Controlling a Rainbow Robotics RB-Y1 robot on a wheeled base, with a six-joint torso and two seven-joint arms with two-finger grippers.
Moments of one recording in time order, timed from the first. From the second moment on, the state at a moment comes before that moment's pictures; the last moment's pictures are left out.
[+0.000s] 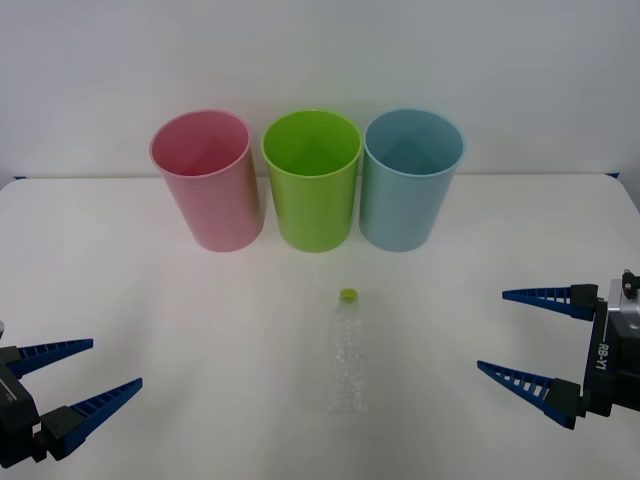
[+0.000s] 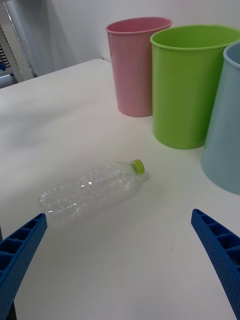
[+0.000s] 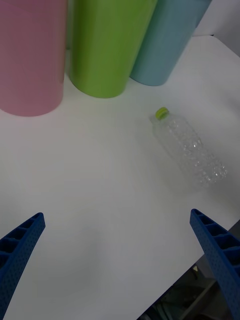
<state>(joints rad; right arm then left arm) 0.23 -0.48 -0.40 -1.98 1.44 -1.37 -0.34 0.57 0.50 0.48 -2.29 -1.57 -1.16 0.83</state>
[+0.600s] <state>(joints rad) 0.26 -0.46 -0.40 -1.98 1.45 -1.37 -0.34 0.57 0.50 0.48 -2.29 -1.57 -1.16 0.83</state>
